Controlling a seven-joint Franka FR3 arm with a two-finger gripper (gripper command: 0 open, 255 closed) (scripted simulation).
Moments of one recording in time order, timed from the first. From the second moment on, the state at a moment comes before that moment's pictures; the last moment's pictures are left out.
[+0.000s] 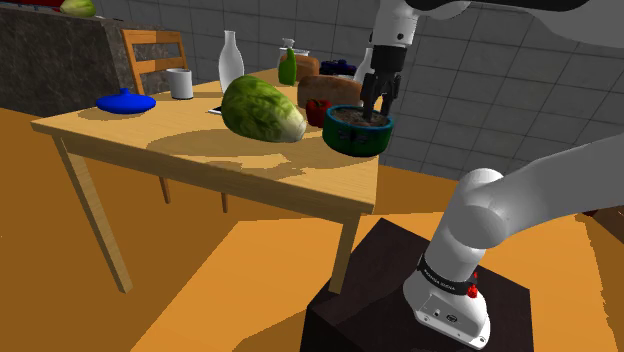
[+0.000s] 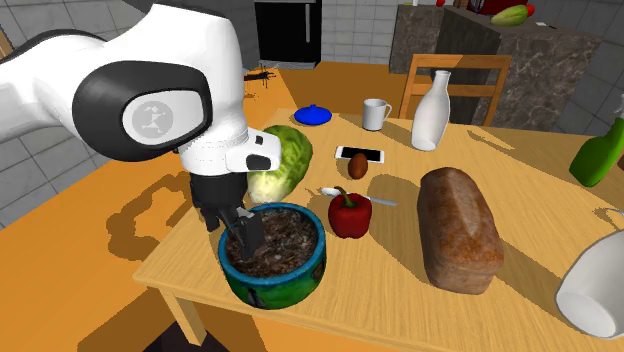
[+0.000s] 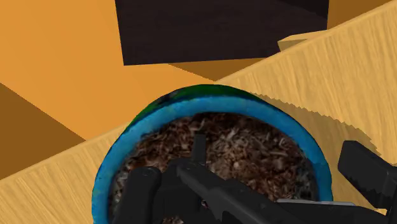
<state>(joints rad) 0.00 -0.79 -0.06 -2.30 0.00 1.47 0.05</state>
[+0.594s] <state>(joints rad) 0.11 -0.59 -0.23 -2.14 -0.11 1.53 -0.41</state>
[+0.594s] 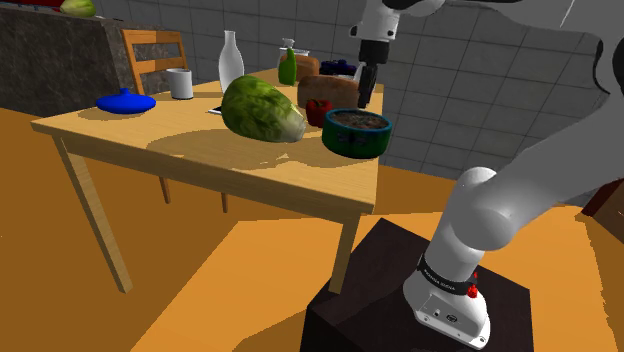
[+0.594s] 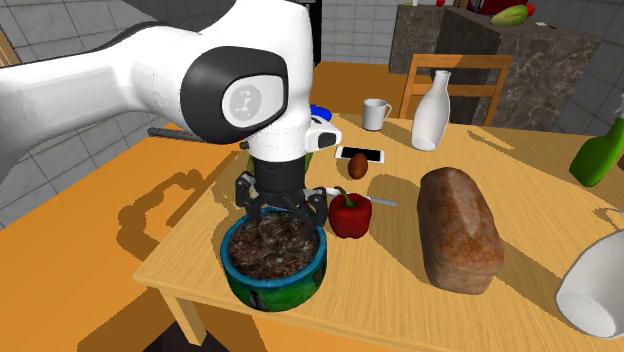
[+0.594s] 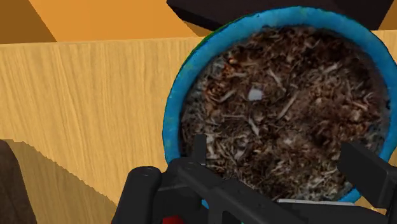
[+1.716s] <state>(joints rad) 0.28 -0.05 -0.44 -1.65 0.00 1.63 -1.33</state>
